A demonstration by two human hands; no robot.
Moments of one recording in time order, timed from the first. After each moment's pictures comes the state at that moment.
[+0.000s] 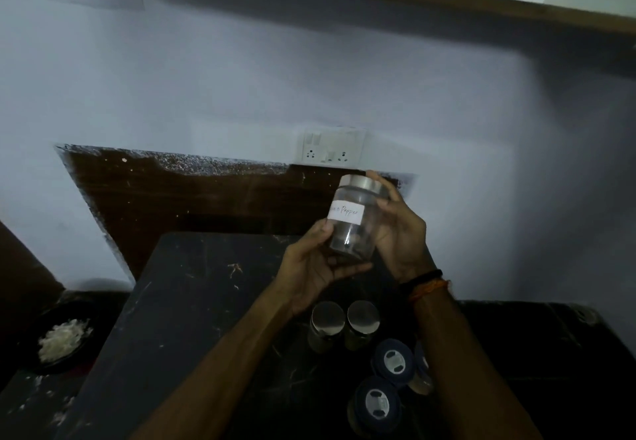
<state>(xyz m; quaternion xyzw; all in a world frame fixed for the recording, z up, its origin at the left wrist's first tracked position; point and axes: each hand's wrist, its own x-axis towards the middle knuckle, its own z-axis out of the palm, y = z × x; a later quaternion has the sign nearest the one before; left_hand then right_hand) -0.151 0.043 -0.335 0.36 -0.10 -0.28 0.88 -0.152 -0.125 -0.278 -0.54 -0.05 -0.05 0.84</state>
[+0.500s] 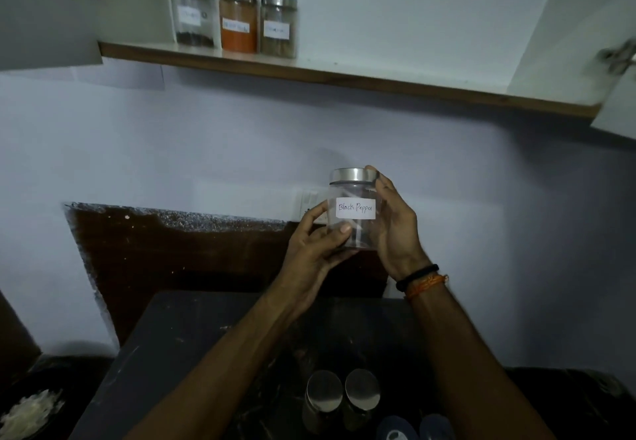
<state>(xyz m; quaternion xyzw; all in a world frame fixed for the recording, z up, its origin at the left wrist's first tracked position) -0.107 0.030 -0.242 0.44 -0.18 -0.11 0.87 -0.109 -0.114 -0.189 -0.57 -0.08 -0.12 0.81</state>
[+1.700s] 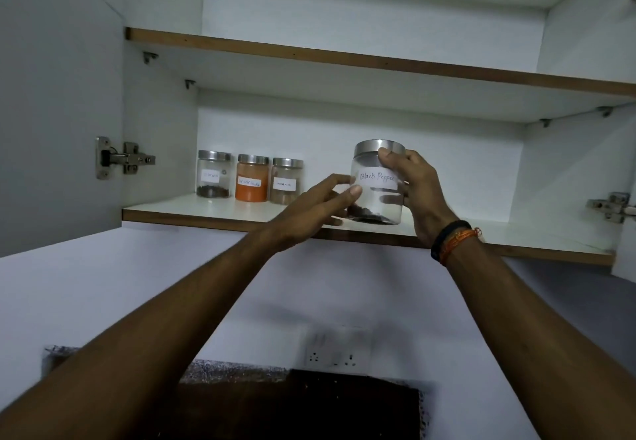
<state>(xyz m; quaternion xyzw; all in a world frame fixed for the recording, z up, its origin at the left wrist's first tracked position) 0.035 0.053 0.015 0.76 -0.39 0.11 0.51 0.004 -0.139 0.054 -0.69 -0.18 -0.30 0.63</state>
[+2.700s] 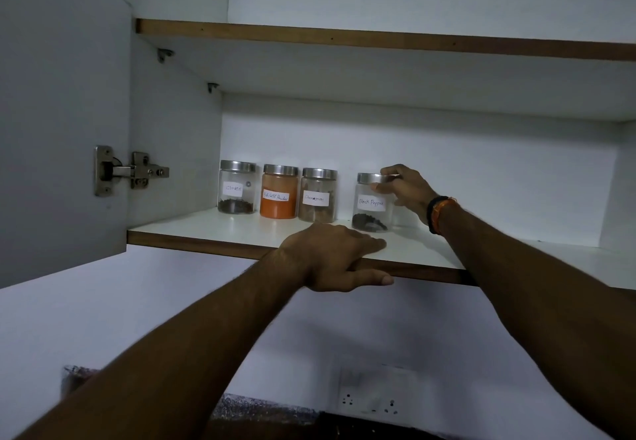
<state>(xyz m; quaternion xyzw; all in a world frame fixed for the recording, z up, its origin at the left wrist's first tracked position) 0.102 0.078 0.007 0.90 -0.39 0.22 -0.04 0.195 -0.122 0.079 -0.84 -0.13 -0.22 0.48</state>
